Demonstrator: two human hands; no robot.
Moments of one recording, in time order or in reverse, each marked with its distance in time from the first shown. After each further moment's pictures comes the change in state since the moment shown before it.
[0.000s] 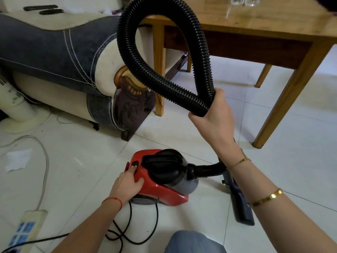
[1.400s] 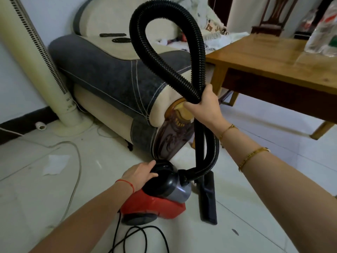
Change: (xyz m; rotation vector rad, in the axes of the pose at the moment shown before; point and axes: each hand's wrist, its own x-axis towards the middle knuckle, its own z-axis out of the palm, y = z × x) left_hand 0.128 -0.035 -0.137 0.313 -0.007 0.222; right_hand 0.167 -0.112 0.176 0.239 -0.359 -0.148
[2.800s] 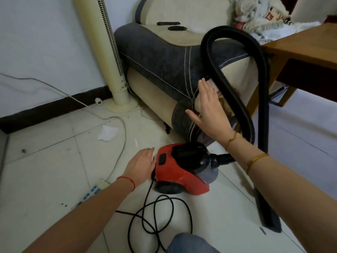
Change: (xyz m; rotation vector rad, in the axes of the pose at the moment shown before) left_hand -0.125 -0.050 0.018 0.012 0.376 -0.298; right_hand -0.071 -0.034 0.083 -0.513 -0.135 -0.571
